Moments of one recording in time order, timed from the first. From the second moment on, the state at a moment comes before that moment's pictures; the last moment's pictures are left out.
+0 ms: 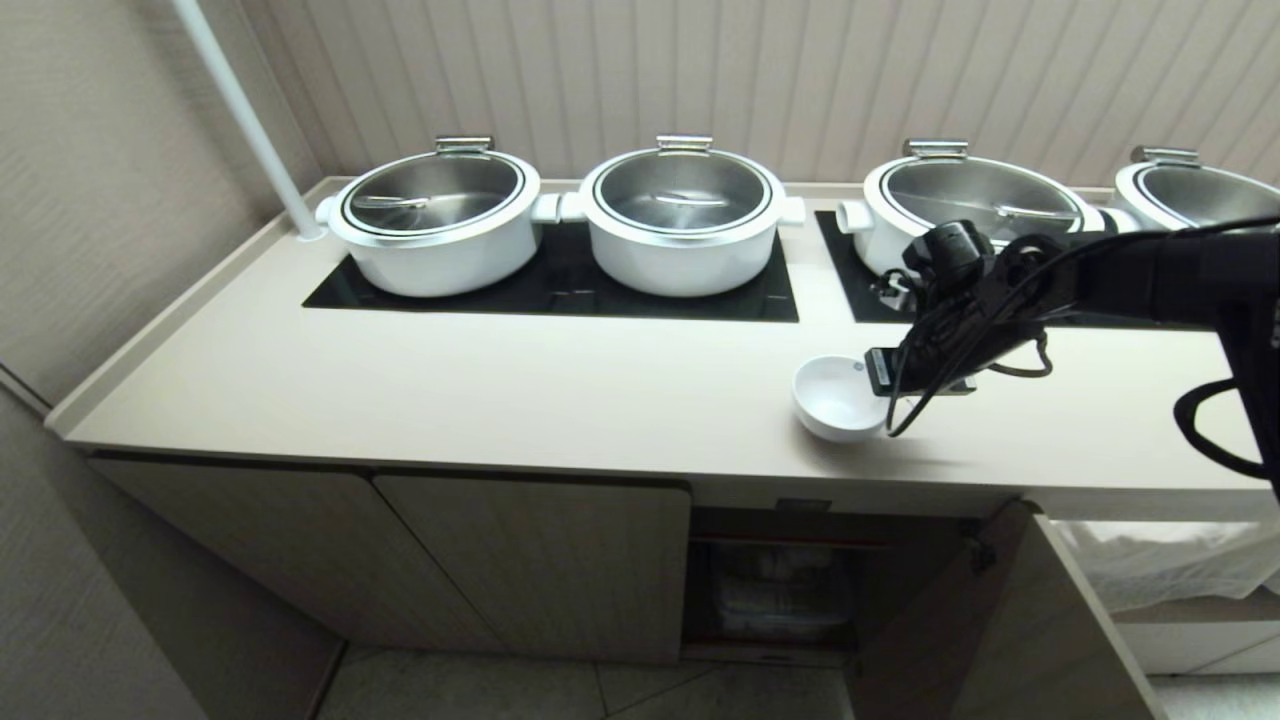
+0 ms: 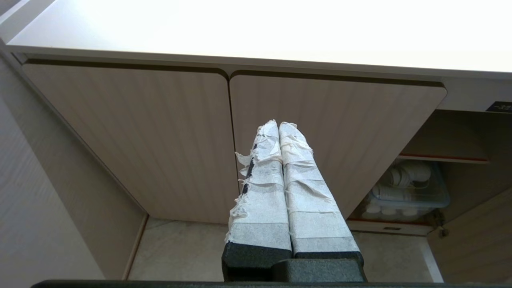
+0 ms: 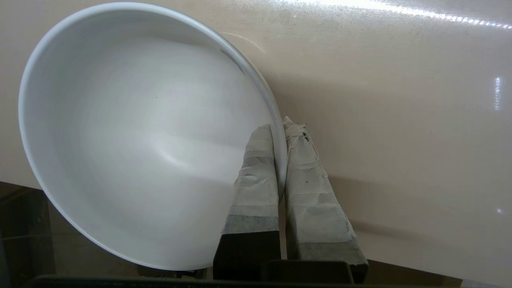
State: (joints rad) left arm 0.00 0.00 0.00 0.00 0.00 -0.03; right arm 0.18 2.24 -1.97 0.62 0.01 0.08
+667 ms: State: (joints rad) left arm 0.00 0.00 0.00 0.00 0.01 -0.03; right arm 0.19 2.23 -1.96 0.62 0.01 0.20
